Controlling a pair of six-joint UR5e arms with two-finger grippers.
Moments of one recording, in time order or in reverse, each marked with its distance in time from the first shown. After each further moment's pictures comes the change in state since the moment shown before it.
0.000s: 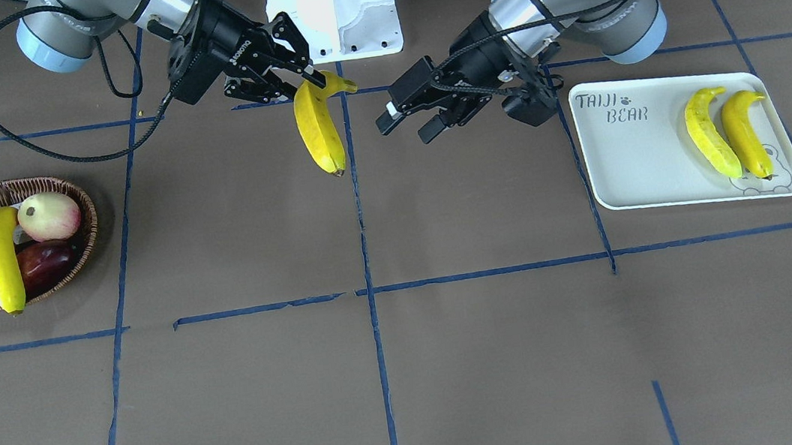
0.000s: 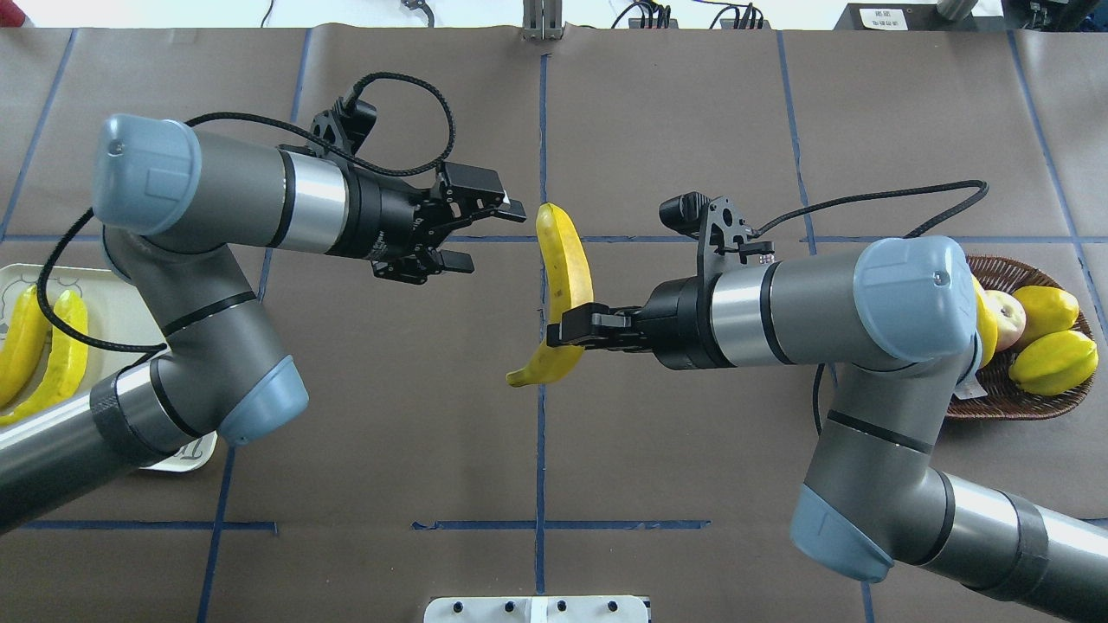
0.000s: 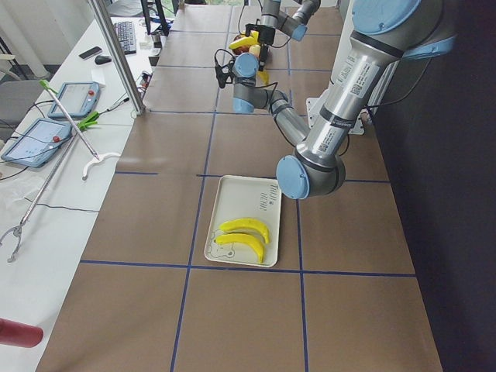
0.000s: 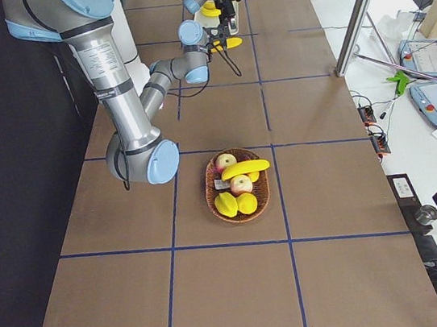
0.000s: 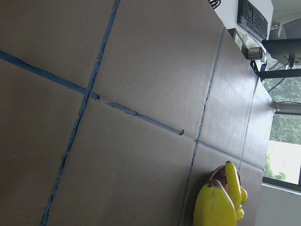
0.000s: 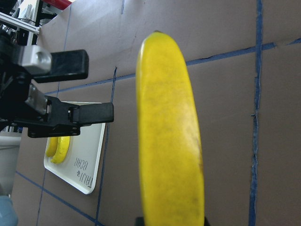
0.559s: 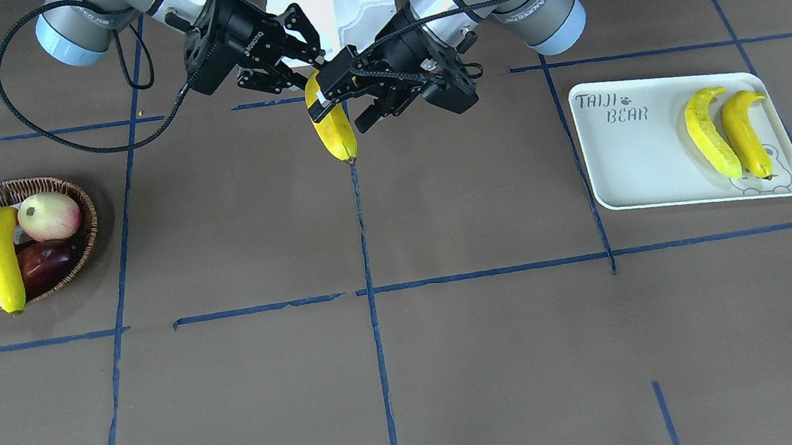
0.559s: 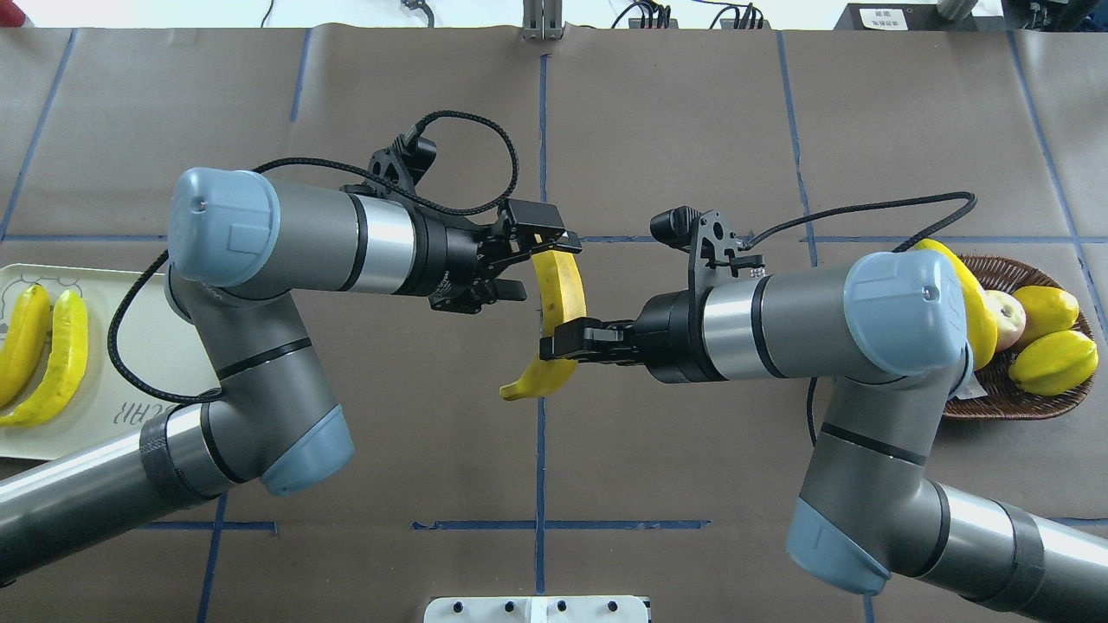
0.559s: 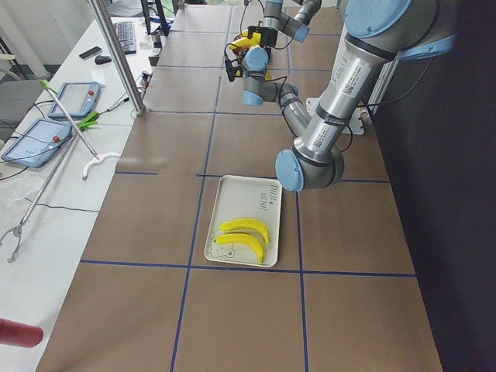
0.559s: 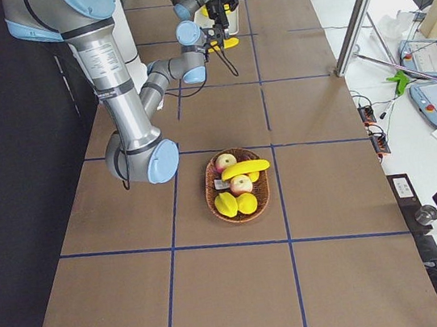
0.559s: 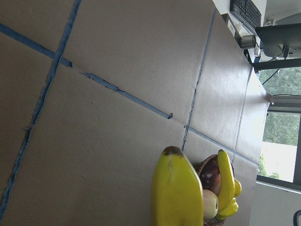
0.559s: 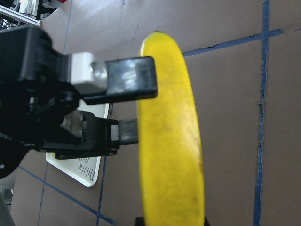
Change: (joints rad) left arm 0.086 -0.047 0.001 0.039 0.097 0.002; right arm -0.019 0.001 0.002 0.001 -0.004 0.002
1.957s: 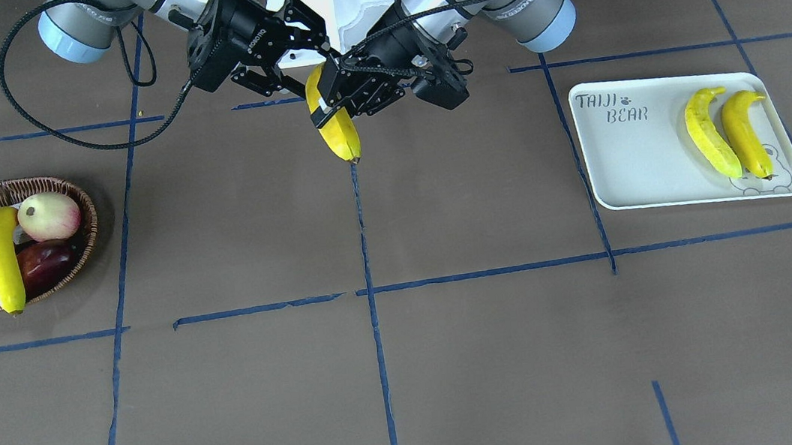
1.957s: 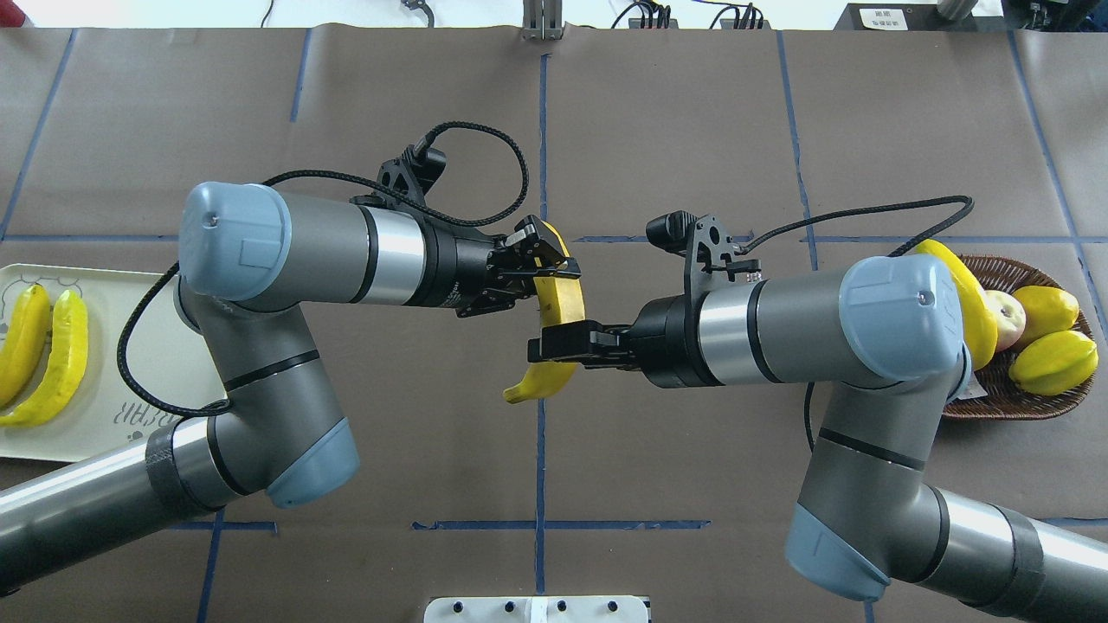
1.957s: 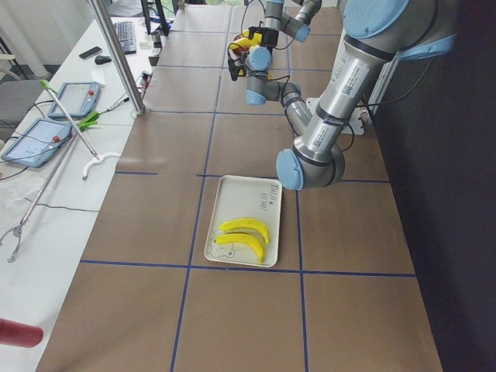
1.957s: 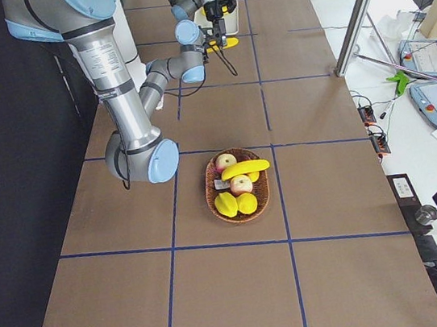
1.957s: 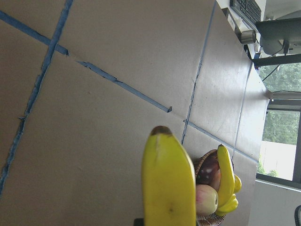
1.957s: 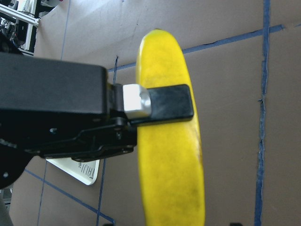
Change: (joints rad) left arm 0.012 -0.002 -0.005 0.003 0.016 0.000; right arm -0.008 0.003 0.007 -0.015 -0.005 0.002
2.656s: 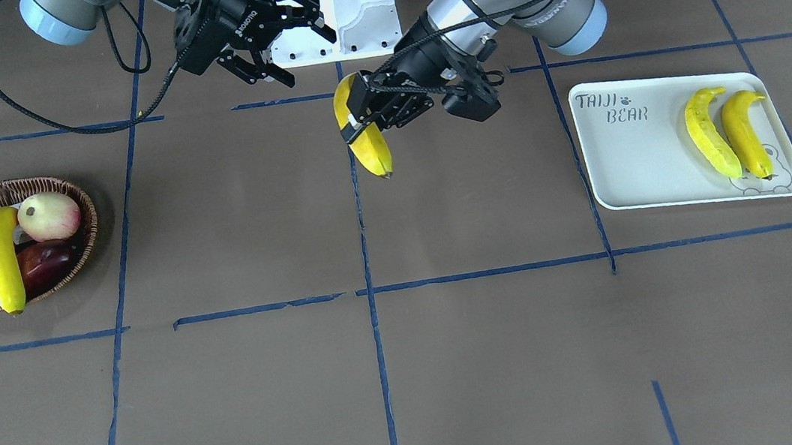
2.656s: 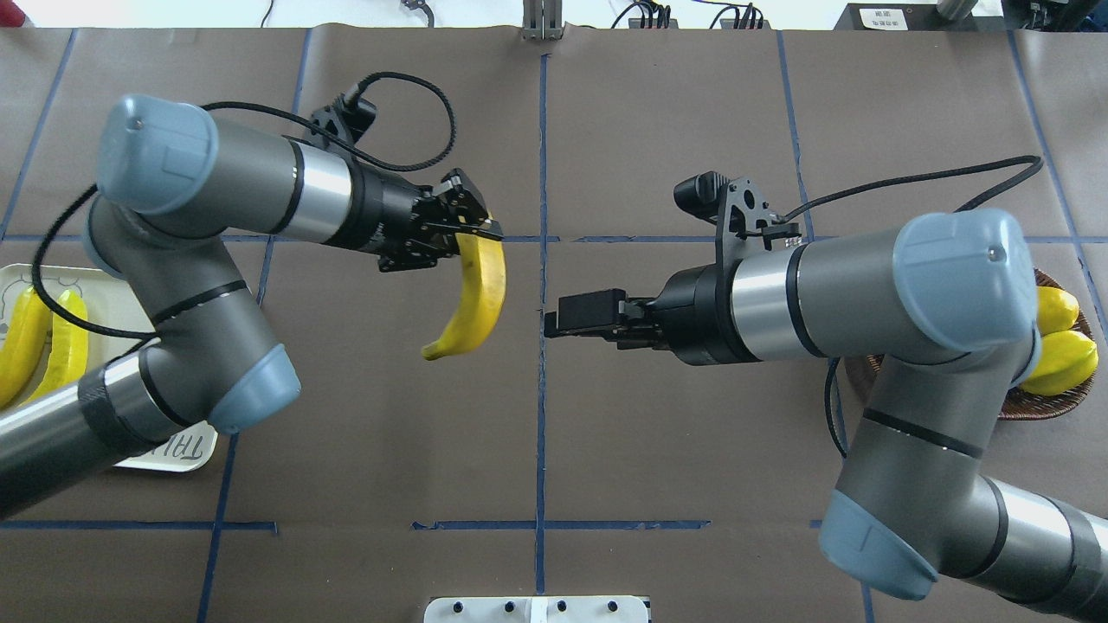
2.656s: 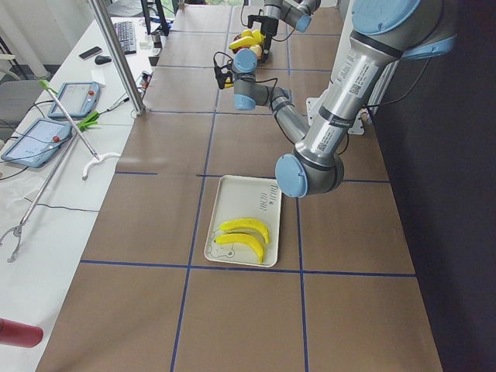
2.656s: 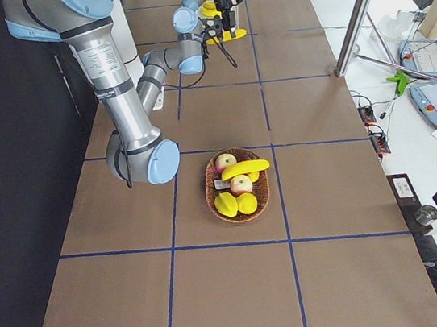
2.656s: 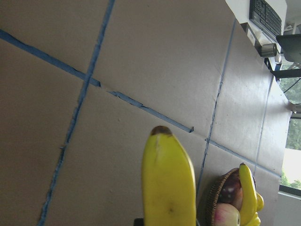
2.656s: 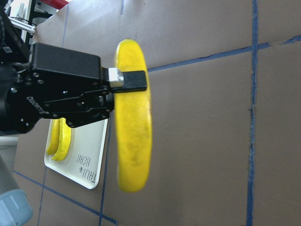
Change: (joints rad) left arm -0.169 0.086 -0.020 0.120 -0.189 0.061; right arm 0.075 -0.003 0.126 -0.197 0.048 -0.009
